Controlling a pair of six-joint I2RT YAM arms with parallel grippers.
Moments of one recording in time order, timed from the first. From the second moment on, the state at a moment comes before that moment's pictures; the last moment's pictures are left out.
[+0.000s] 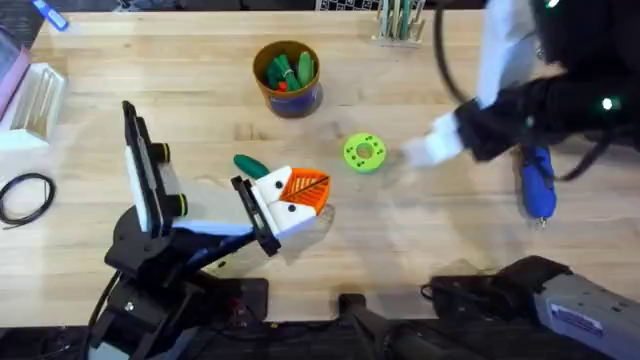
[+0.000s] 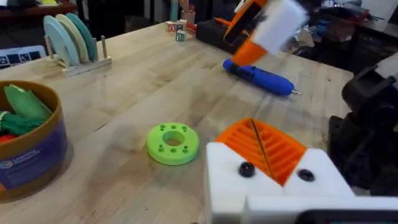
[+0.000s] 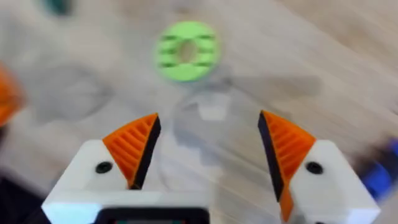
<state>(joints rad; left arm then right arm) -0.40 0.01 0.01 -0.06 0.68 -0.10 0.40 1.08 1.08 -1.07 -0.07 -0.07</state>
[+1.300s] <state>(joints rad) -0.40 0.01 0.01 -0.06 0.68 -0.10 -0.52 1.66 1.08 -0.90 -0.03 -0.50</state>
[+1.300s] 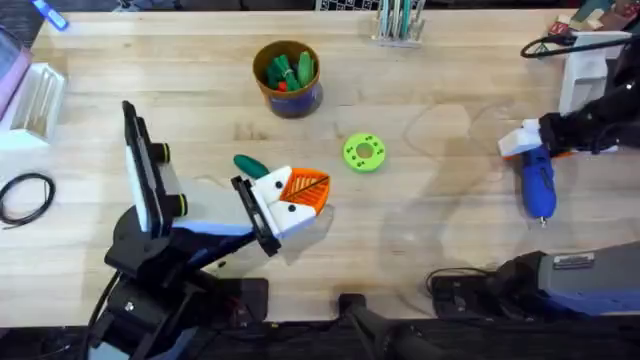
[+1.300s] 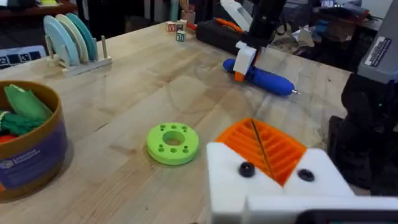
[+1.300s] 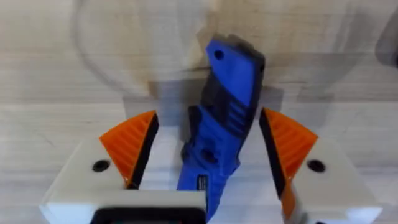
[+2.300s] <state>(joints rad) -0.40 0.01 0.01 -0.06 0.68 -0.10 -0.52 1.41 1.07 -0.86 -0.22 -0.46</state>
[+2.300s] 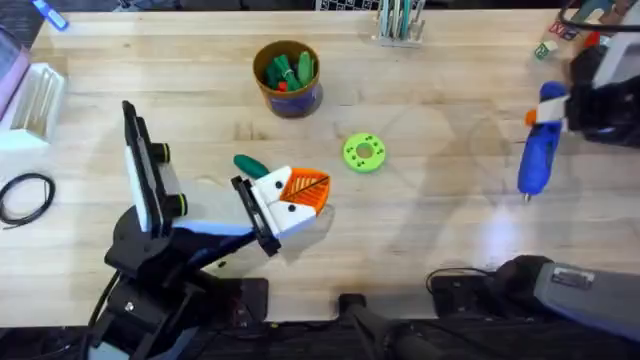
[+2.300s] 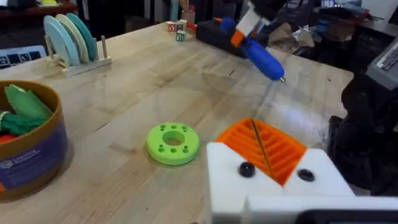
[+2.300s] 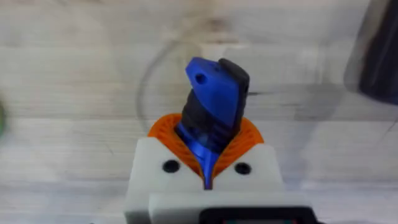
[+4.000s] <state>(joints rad) -0.40 0.01 0.01 -0.06 0.68 -0.10 0.76 1.12 0.63 0.83 -0.63 0.19</state>
